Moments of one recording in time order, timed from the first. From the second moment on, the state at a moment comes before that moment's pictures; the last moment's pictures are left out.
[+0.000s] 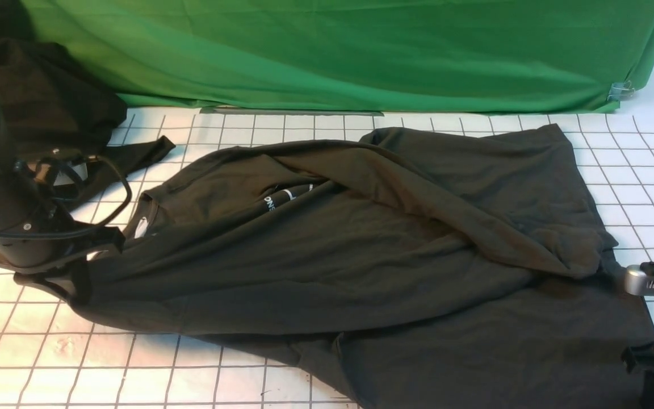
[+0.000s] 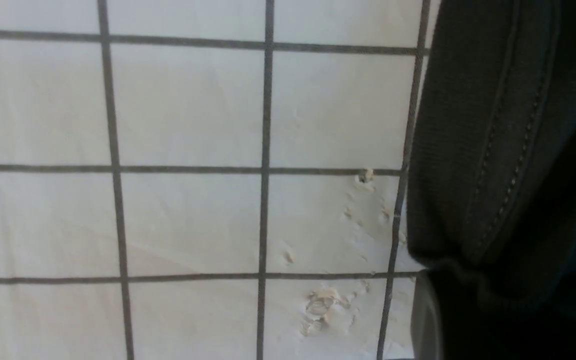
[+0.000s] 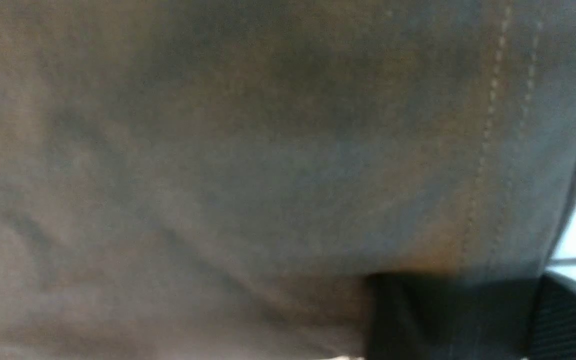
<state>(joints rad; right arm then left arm) -0.05 1.66 -0.78 0.03 0.82 0.03 0.05 1.72 -1.13 -0.07 0.93 0.03</state>
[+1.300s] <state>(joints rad) -0.05 1.27 -1.05 0.01 1.14 0.01 0.05 1.41 -1.15 -0.09 1.22 0.00</state>
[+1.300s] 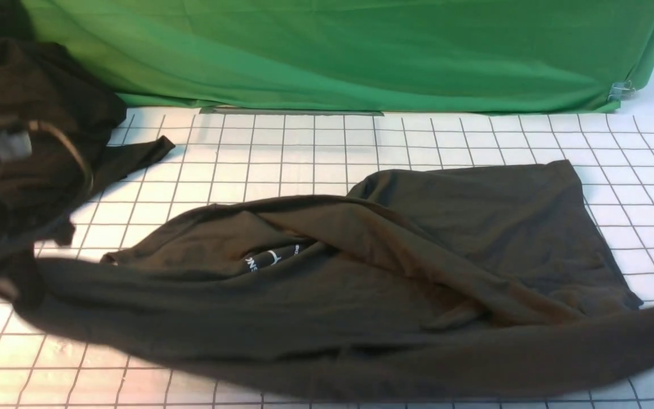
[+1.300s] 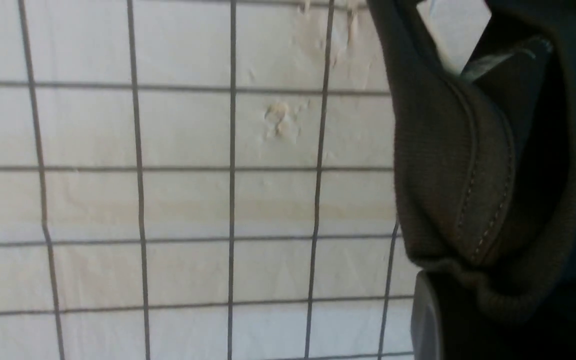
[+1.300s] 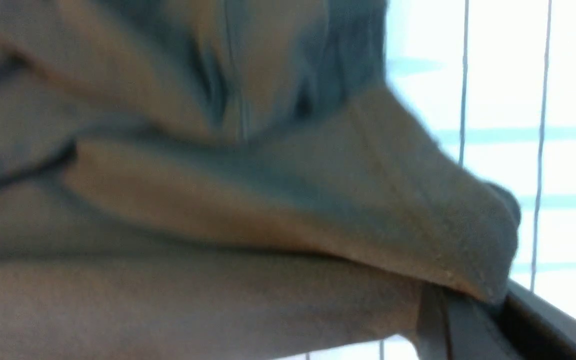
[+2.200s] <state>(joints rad) -0.05 2.06 -1.79 0.14 0.82 0.02 0.14 2.10 -1.83 -0.32 1.18 -0.09</state>
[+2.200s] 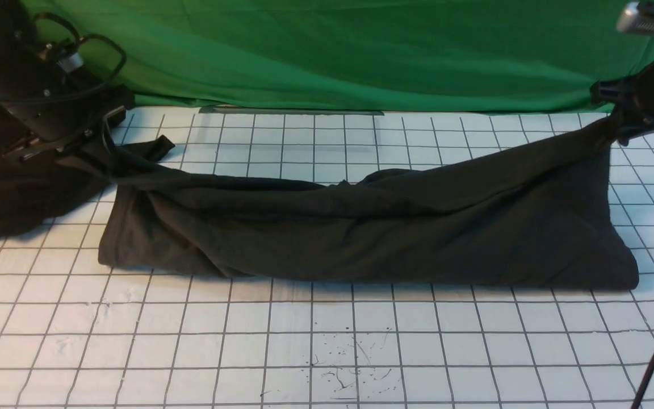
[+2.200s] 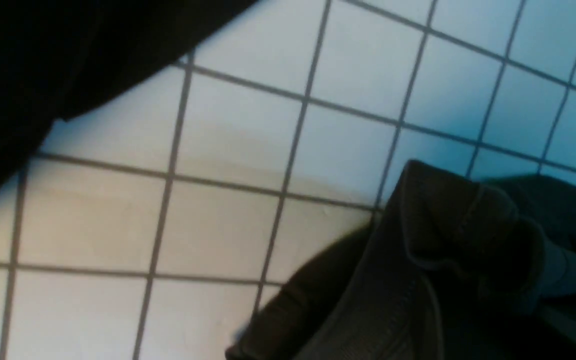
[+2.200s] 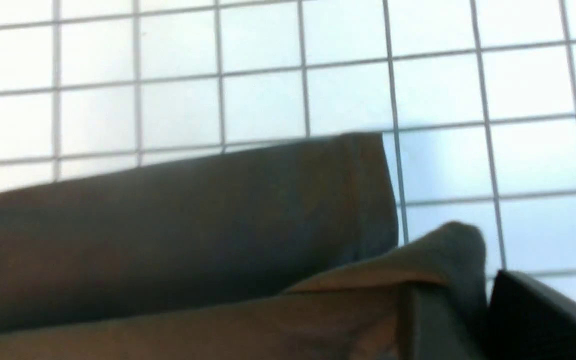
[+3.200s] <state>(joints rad) -0.04 1.87 -1.85 0.13 1.21 -0.11 -0.16 2.05 -2.05 -0.36 1.21 0.10</state>
